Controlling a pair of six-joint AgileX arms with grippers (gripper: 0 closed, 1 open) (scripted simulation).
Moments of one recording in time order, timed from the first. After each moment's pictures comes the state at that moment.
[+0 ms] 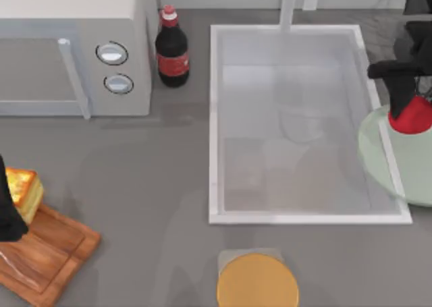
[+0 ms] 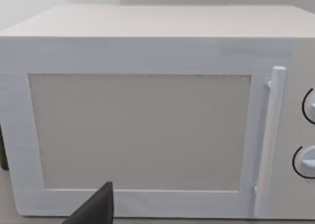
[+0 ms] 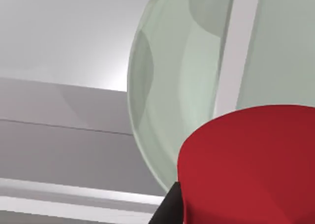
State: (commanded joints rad) left arm 0.00 0.00 0.00 0.00 0.00 0.00; right arm 0.08 2.06 1.79 -1.29 0.01 0.09
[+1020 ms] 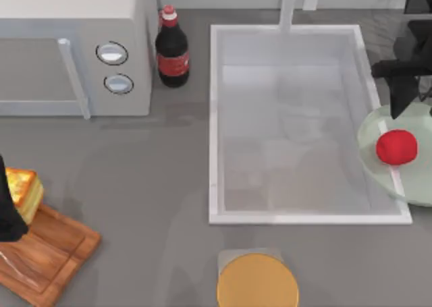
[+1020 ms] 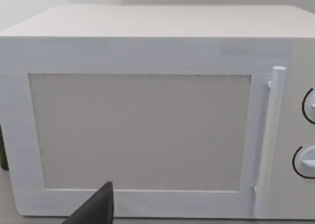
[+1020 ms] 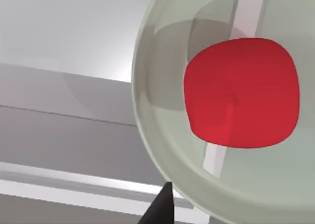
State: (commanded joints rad) left arm 0.00 0.00 0.00 0.00 0.00 0.00; right arm 0.05 2.05 1.79 -1.31 0.00 0.07
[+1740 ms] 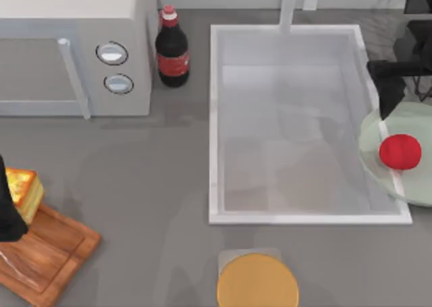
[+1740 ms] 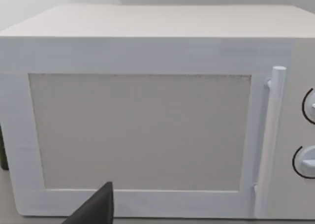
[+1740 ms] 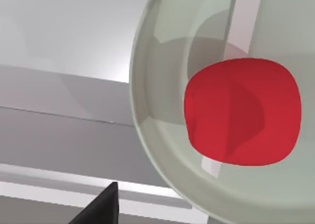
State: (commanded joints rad) left arm 0.00 0.00 0.00 0.00 0.00 0.00; right arm 0.13 2.07 1.79 -1.31 -0.07 0.02
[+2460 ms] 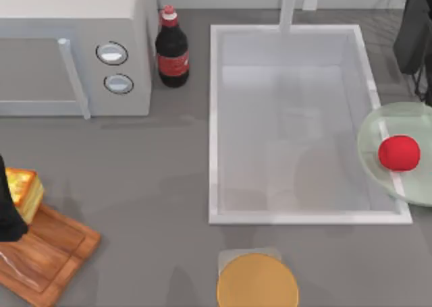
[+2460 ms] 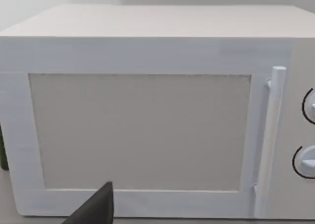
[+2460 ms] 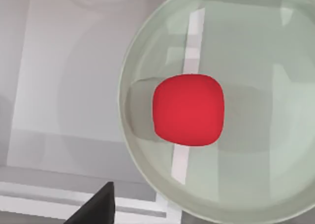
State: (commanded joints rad) left arm 0.00 0.00 0.00 0.00 0.00 0.00; right arm 0.09 1.44 1.25 -0.92 -0.05 0.01
